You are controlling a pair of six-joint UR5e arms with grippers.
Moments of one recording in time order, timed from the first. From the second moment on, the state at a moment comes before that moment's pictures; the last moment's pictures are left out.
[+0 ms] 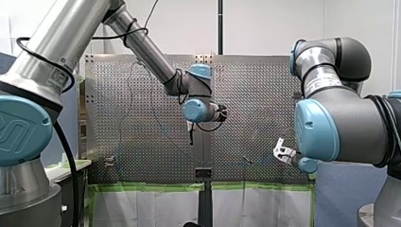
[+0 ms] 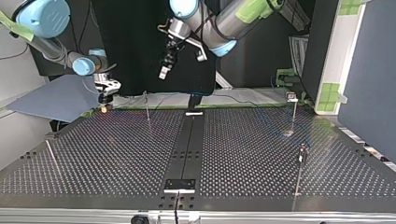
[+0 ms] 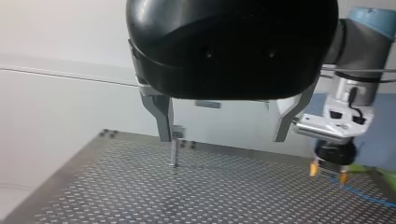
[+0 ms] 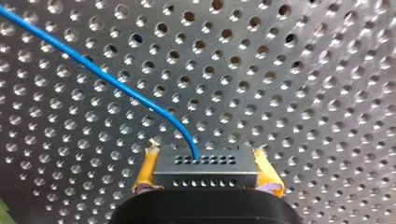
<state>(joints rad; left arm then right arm) -0.83 -1.99 -1.83 -2.47 -1.93 -1.71 1.61 -0.56 1.54 -0.96 1.23 1.94</state>
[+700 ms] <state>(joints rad) -0.83 -1.86 -2.01 -2.30 -1.94 -1.79 1.62 -0.72 1.66 -0.94 1.28 1.91</state>
